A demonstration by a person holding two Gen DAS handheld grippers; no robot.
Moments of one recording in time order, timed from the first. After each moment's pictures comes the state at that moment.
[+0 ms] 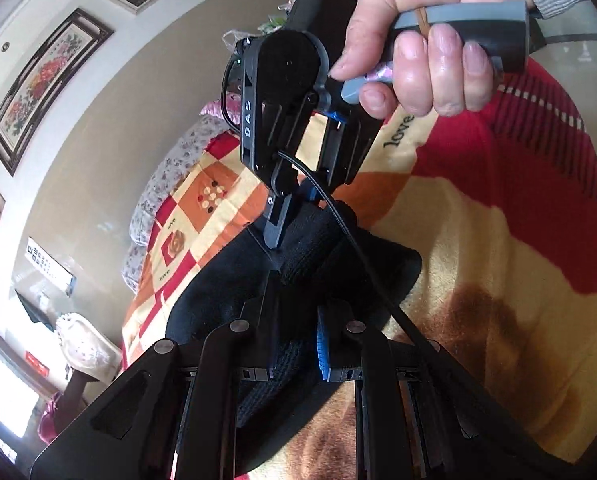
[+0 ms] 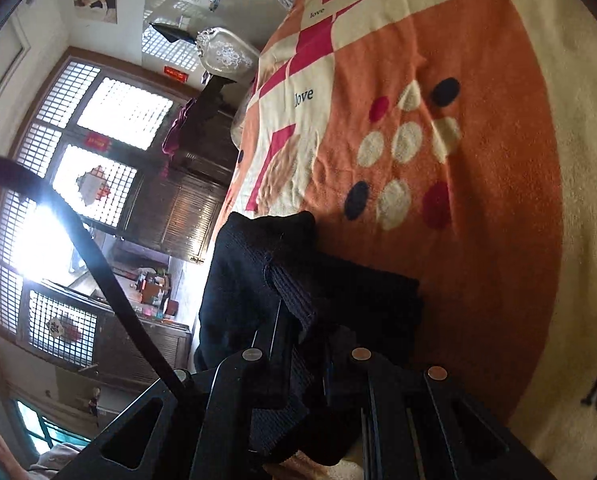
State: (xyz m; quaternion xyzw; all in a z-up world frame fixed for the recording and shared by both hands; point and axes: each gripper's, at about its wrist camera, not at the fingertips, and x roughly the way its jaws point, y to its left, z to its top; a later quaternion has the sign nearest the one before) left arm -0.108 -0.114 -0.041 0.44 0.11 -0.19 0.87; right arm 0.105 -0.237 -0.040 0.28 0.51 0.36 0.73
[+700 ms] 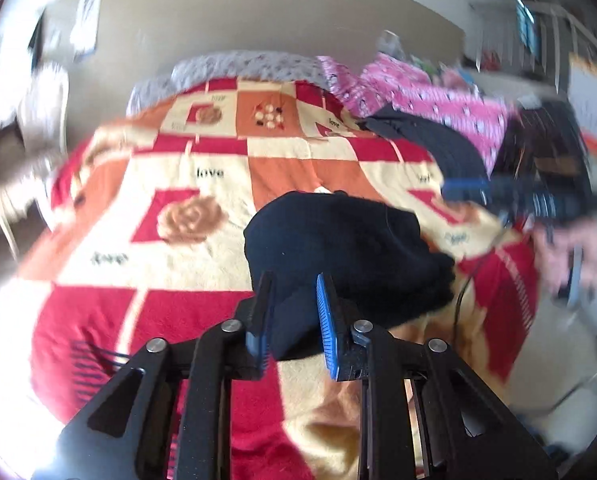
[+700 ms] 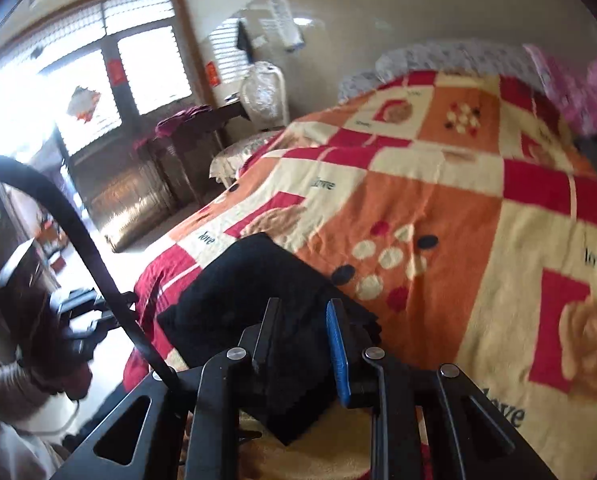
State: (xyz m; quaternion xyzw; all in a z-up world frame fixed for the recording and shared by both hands) left arm -0.087 0.049 0.021 -0.03 0.27 -0.22 0.94; right arm -0.014 -0.179 0.052 -0.03 0.30 0.30 0.90
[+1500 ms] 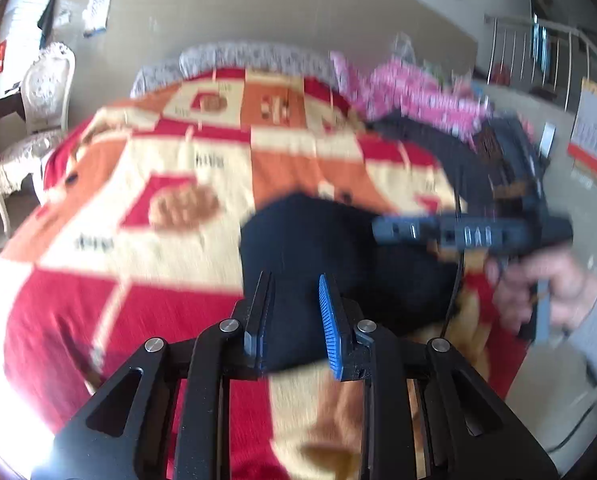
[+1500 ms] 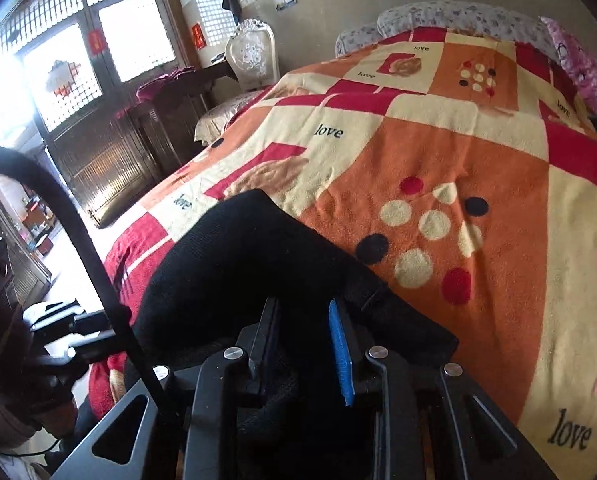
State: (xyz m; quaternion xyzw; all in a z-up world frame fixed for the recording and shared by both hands) left arm -0.065 0.053 0.021 -0.05 0.26 -0.21 0.94; right arm 0.041 -0.150 -0.007 0.02 0.37 0.29 0.88
